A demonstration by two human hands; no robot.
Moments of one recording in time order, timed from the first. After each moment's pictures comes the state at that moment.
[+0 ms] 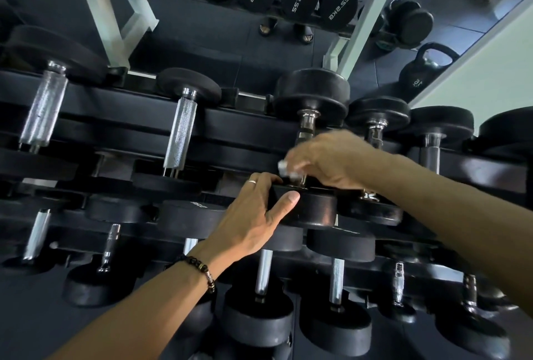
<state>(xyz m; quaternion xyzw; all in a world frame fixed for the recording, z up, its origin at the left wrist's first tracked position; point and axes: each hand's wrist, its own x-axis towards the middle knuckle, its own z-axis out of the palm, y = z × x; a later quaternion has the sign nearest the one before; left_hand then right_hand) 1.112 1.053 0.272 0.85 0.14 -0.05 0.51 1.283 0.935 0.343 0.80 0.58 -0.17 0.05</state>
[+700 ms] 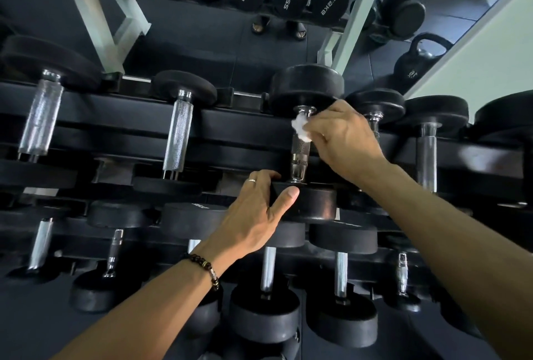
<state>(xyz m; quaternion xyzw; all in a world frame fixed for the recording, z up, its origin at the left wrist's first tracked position) 1.112 1.053 0.271 0.85 0.14 -0.06 0.50 1.277 0.926 0.327 0.88 0.43 0.10 -0.16</state>
